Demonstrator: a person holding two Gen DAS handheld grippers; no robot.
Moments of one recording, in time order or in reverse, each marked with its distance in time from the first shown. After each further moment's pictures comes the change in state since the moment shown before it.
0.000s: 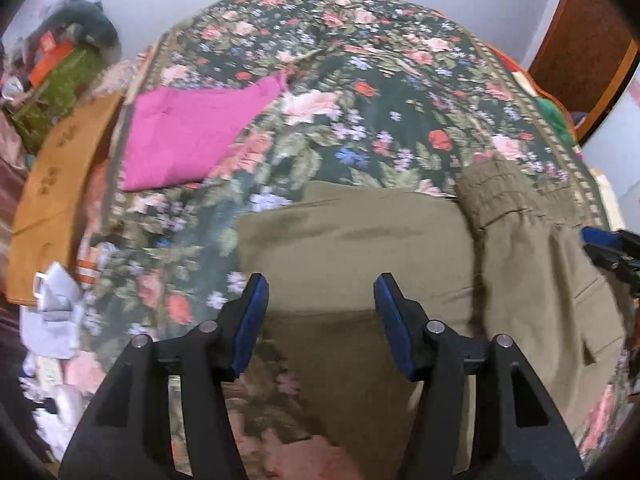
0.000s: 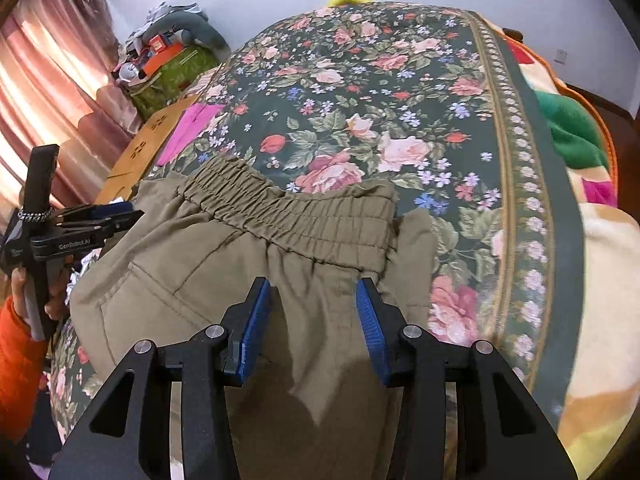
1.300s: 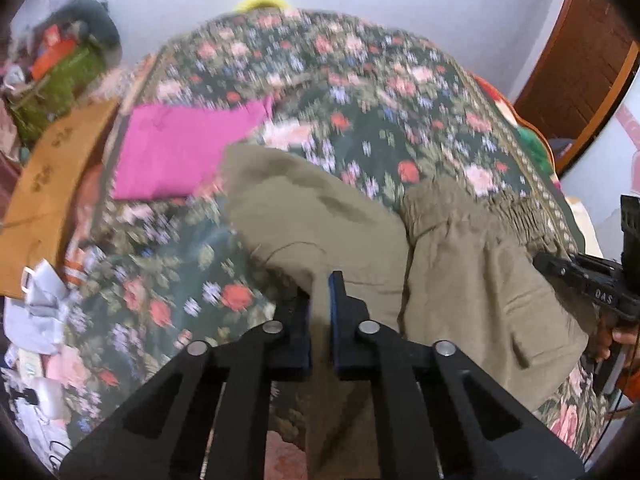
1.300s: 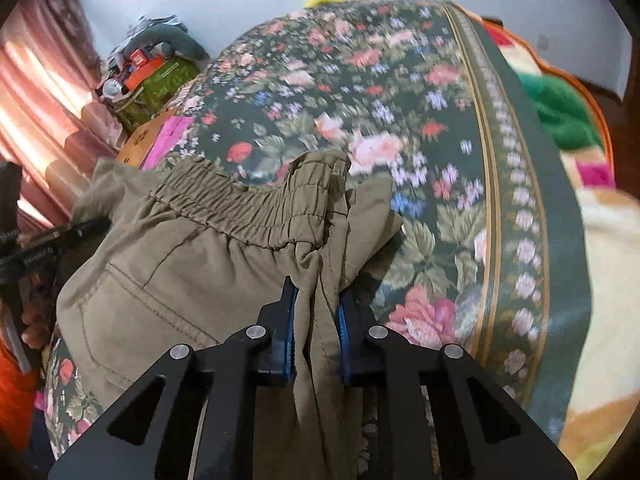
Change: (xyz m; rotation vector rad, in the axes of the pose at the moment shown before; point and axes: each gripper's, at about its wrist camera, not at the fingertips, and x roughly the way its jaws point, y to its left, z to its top) left arm -0.025 -0.015 0.007 -0.061 -0.100 -0.076; right arm 0.012 -0.020 0.005 0.042 -0.019 -0.013
